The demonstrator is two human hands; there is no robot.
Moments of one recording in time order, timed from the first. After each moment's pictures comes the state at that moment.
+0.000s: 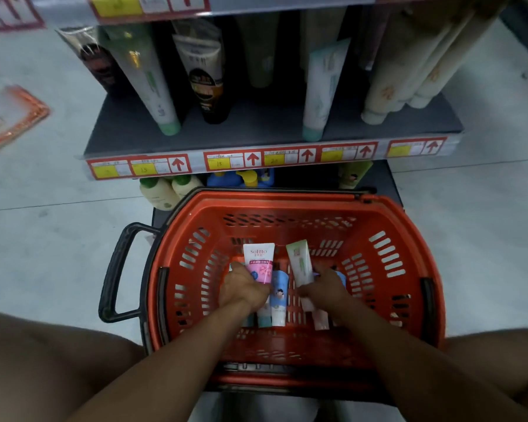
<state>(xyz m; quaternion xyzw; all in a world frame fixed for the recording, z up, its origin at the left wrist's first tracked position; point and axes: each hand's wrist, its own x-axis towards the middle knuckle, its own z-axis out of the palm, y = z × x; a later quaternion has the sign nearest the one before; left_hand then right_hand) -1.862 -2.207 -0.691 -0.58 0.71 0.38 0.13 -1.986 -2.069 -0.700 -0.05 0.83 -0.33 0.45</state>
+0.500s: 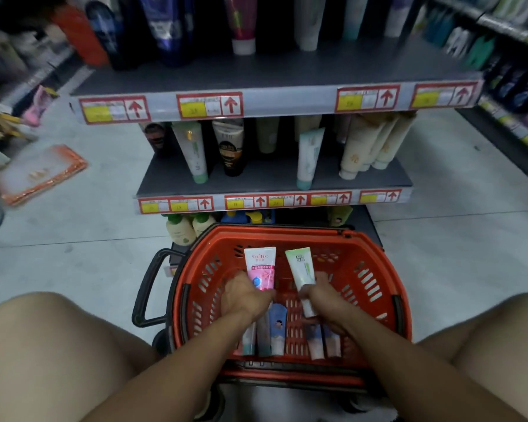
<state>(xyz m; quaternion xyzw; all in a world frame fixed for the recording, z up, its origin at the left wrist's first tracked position) -1.848 -2.197 -0.596 -0.54 0.75 0.38 0.02 -1.970 -2.063 -0.597 -0.05 0.76 -0.45 0.47</state>
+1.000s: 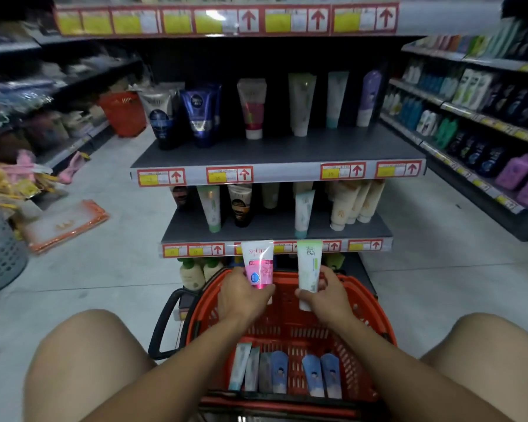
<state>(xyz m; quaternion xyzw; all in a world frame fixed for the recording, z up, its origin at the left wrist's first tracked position) -1.840 -2.201 -0.485 -0.46 0.79 0.36 -0.19 -1.974 -2.063 -0.506 -0.20 0.79 -0.54 0.23</state>
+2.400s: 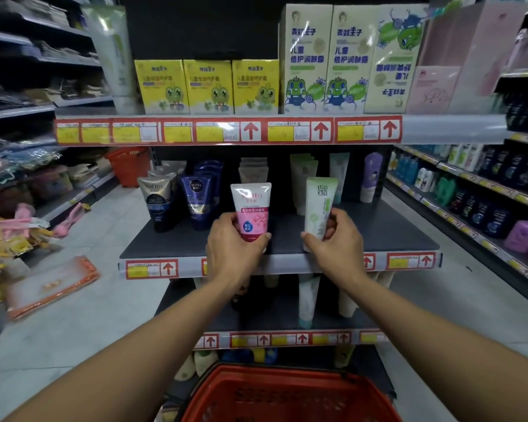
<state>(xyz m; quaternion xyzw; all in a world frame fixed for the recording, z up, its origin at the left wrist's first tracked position) -1.960 -2.325 -0.287 -0.36 0.78 0.30 -0.42 -2.116 -2.191 -0.301 -0.32 0.78 -0.52 -0.10</state>
